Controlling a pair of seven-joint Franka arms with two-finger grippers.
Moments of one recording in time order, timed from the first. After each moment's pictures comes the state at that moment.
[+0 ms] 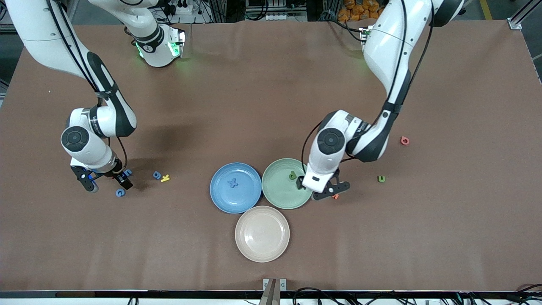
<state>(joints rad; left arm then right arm) -0.54 0.75 -0.01 -1.51 0.08 2.32 -0.93 -0.03 0.49 -0.05 -2.09 -0.26 2.65 1.01</state>
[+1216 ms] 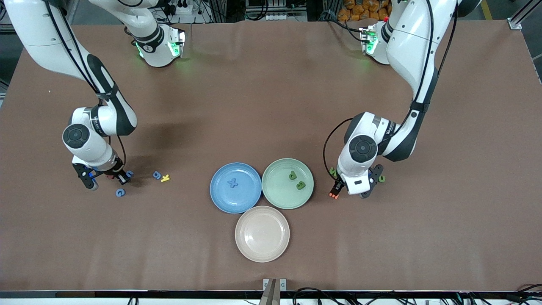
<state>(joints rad) -0.43 0.66 -0.02 -1.68 0.08 2.32 -1.50 -0.05 0.51 -0.05 -2.13 -0.26 2.73 1.03</state>
